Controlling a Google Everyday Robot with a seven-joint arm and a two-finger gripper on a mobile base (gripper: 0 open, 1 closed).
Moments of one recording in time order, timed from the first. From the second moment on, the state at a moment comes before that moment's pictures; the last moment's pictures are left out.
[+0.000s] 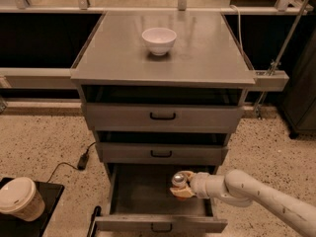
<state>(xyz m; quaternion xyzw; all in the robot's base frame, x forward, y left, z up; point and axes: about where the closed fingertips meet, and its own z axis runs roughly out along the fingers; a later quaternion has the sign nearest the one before) 0.566 -0.099 0.389 -0.46 0.73 0.26 0.42</state>
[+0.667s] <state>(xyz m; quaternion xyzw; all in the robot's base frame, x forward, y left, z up) 0.594 -0.137 0.251 -0.41 0.80 0.21 0.38</state>
